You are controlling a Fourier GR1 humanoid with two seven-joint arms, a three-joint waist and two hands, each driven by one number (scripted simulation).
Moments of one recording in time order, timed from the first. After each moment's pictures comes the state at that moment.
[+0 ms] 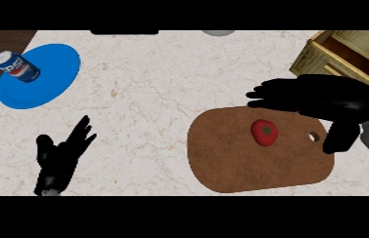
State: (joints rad) left arm 0.07 0.39 -0.20 -1.45 0.29 0.18 0.16; right arm -0.63 -0.87 0.50 -1.58 0.46 0.63 -0.42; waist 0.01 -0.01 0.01
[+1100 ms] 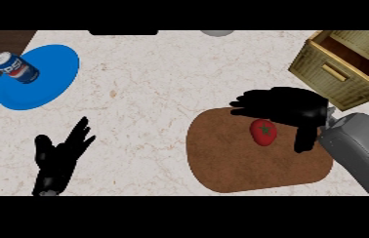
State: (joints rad) left arm 0.09 0.36 -0.17 -1.46 0.26 0.16 0.19; right arm -0.57 -0.68 0.54 -1.41 0.71 0.52 -0.52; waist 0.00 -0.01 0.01
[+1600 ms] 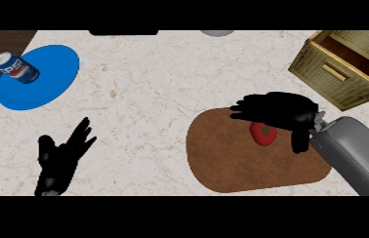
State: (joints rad) left arm 0.09 0.35 -0.16 -1.46 0.23 0.16 0.19; right arm -0.56 -0.64 0.57 -1.36 0.83 0.50 -0.50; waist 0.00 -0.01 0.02
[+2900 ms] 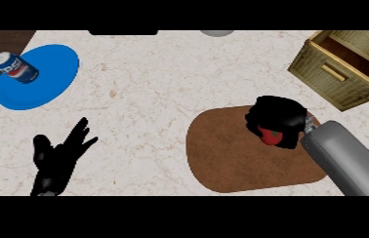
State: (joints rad) left arm 0.11 0.33 -0.12 -1.50 0.21 0.12 0.23; right arm -0.53 -0.54 0.54 -1.20 1.04 0.23 -0.69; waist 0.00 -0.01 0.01
